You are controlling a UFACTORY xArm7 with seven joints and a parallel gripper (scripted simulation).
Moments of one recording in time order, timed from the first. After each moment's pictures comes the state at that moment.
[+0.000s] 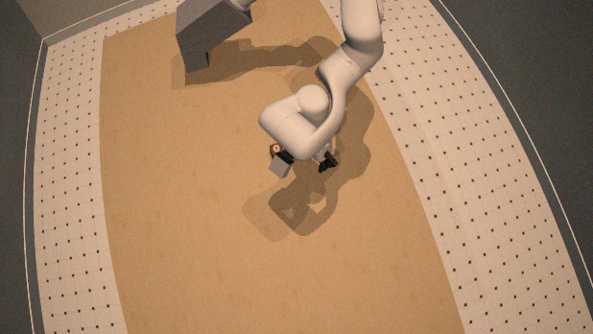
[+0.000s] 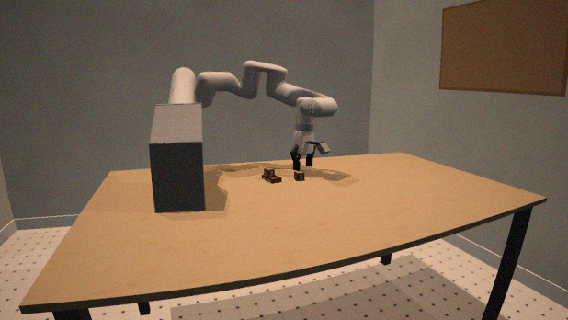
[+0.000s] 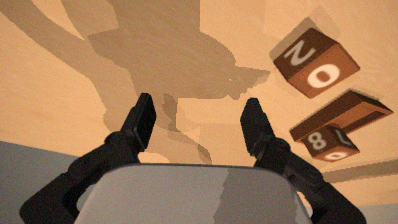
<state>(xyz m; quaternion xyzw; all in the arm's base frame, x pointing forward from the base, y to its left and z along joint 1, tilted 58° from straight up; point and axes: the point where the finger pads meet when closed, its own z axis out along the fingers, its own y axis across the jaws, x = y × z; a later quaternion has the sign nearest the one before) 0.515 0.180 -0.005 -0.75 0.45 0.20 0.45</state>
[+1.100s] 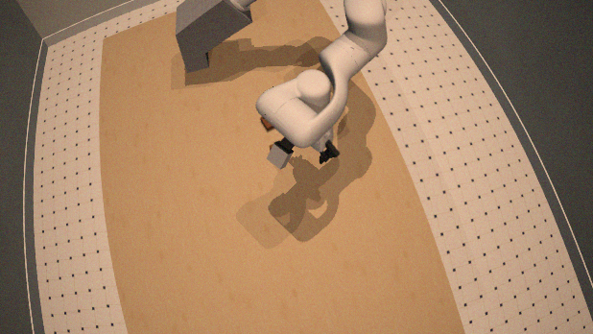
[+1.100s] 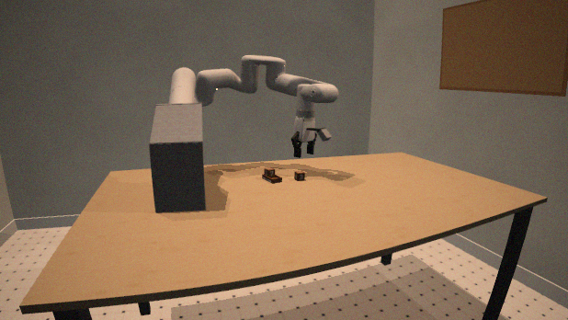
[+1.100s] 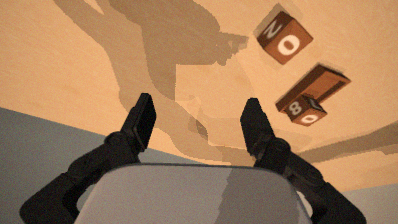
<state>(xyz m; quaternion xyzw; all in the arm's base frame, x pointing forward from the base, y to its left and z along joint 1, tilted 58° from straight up) 0.510 0.133 0.023 -0.75 0.45 0.20 0.45</state>
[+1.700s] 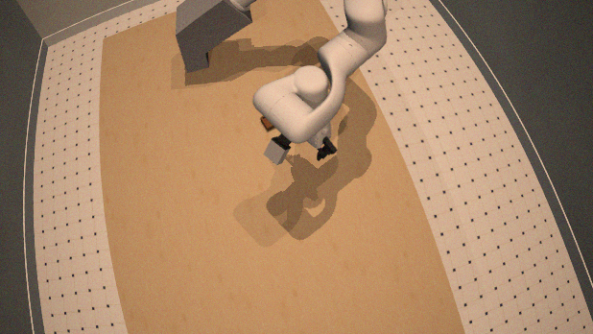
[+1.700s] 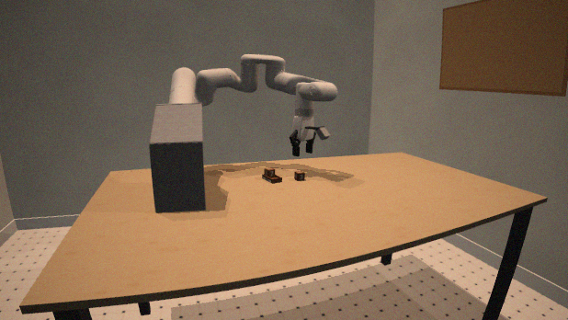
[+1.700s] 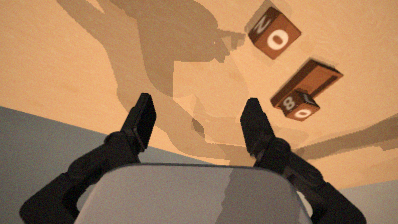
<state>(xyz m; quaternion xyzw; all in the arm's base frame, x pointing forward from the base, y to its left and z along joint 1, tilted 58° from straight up) 0.502 0.127 0.023 -0.75 0.45 0.20 0.44</state>
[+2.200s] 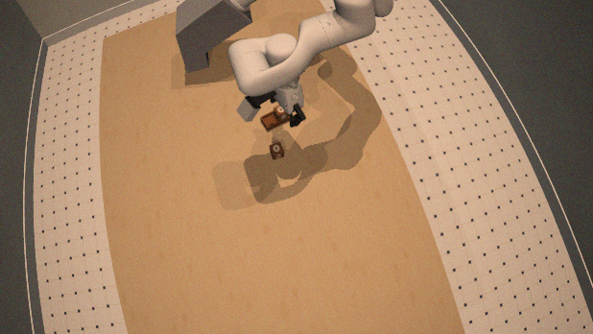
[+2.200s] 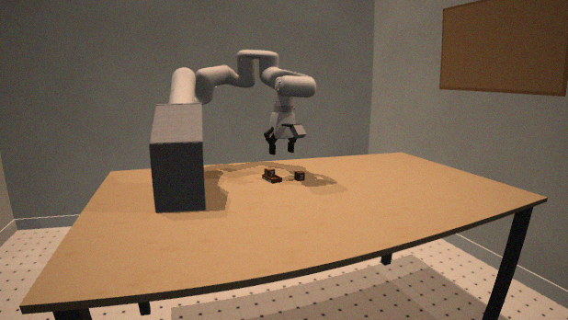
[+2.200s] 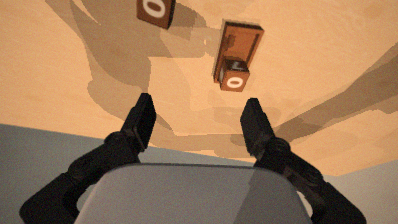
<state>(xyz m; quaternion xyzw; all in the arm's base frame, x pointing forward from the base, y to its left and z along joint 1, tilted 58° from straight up) 0.397 0.106 -0.001 -0.70 0.52 0.26 0.42</state>
